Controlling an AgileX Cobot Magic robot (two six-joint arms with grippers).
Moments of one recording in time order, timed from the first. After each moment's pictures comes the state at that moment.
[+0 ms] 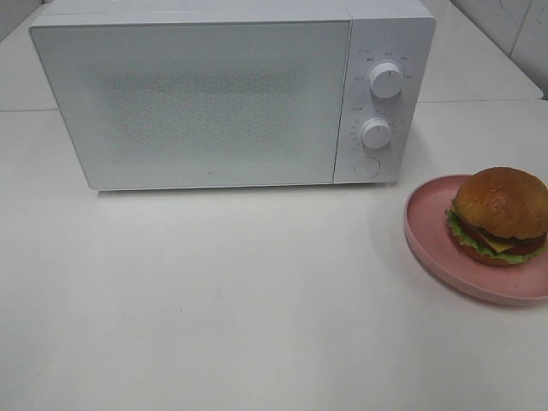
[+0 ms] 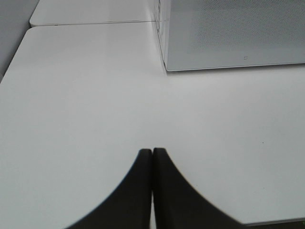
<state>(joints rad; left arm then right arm) -0.03 0.00 -0.51 -0.09 1.05 0.09 -0.03 0.95 -0.54 0.08 0.01 -0.05</state>
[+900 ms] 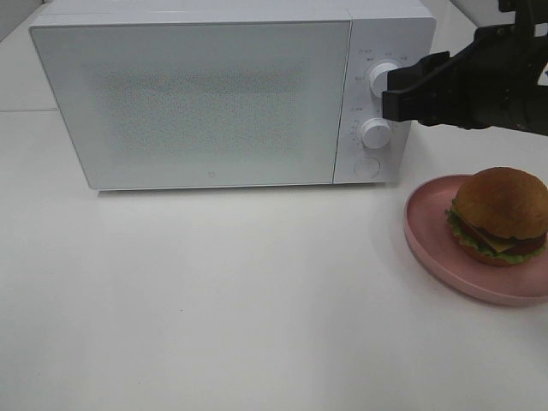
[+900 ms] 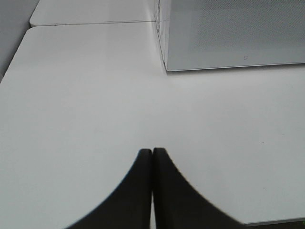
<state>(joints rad) -0.03 0.00 -0.51 -0.09 1.05 0.09 0.47 1.30 -0.62 0.05 -0.30 -0.09</state>
